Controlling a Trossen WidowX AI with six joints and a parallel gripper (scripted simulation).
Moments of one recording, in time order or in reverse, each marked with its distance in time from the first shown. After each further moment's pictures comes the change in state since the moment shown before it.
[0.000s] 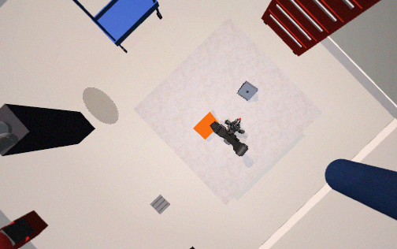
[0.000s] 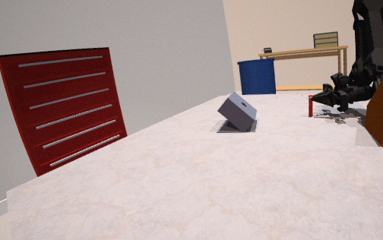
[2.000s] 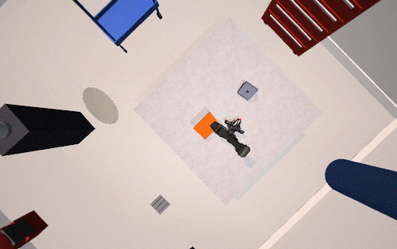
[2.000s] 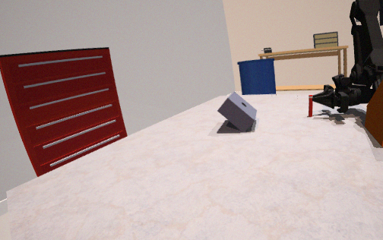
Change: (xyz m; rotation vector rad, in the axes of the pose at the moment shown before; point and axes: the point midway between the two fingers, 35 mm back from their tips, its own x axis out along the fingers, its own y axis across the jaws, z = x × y) arm -0.002 0.000 -0.002 0.005 -0.048 -0.012
